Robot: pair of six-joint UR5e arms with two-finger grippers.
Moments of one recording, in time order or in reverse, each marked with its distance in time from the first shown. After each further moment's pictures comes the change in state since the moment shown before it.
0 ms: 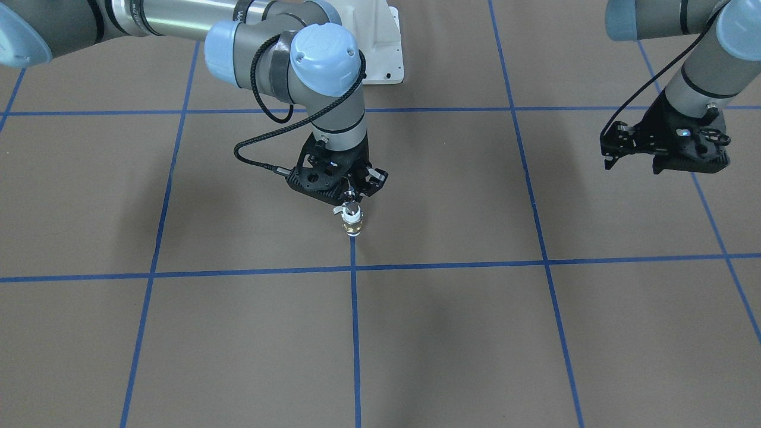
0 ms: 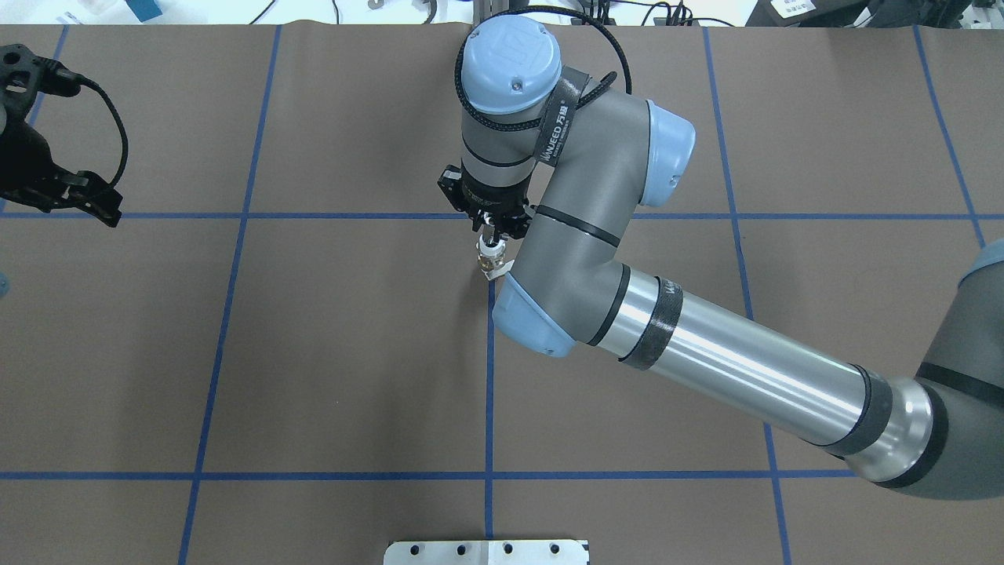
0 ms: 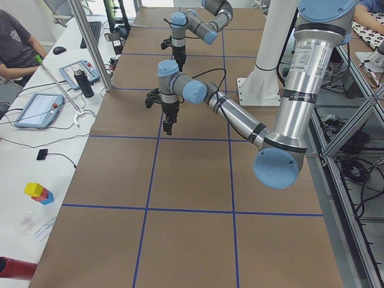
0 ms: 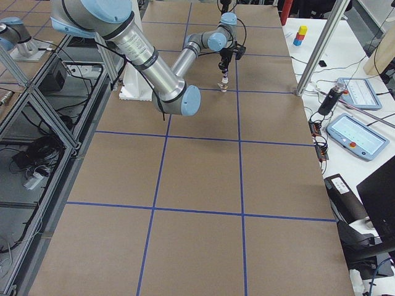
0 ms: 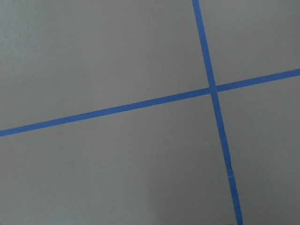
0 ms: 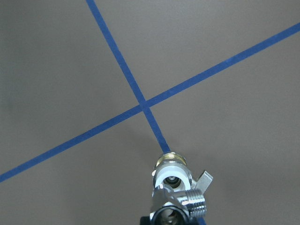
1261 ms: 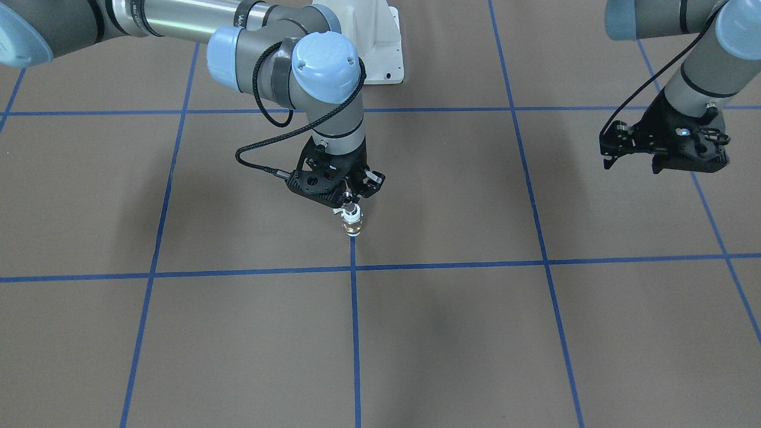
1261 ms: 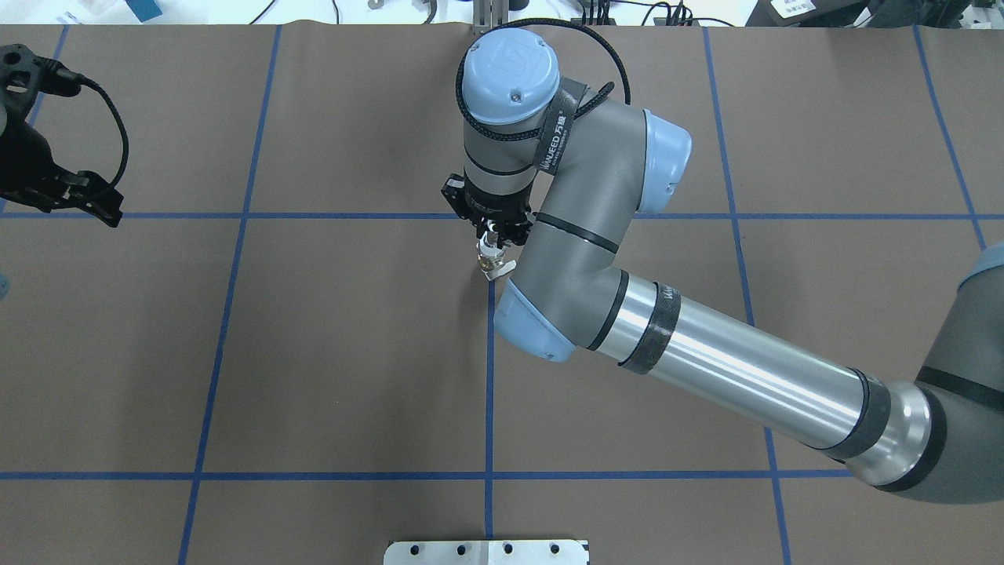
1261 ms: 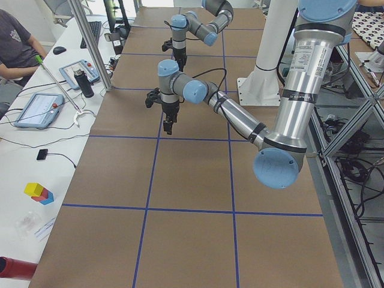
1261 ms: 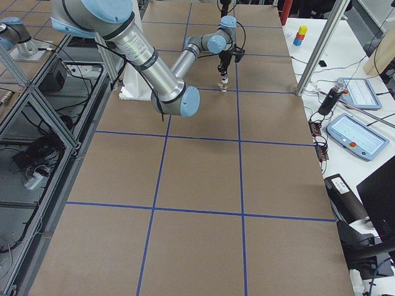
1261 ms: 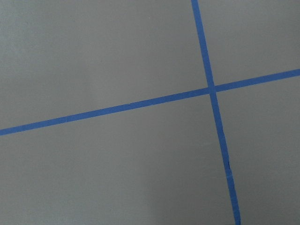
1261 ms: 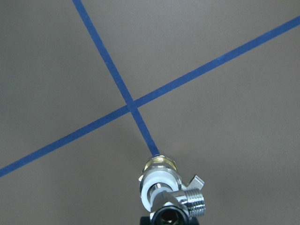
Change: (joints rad) left arm 0.001 0.000 -0.003 0.000 0.000 -0.003; right arm -0.008 -0.005 -0.017 0.002 -0.002 -0.007
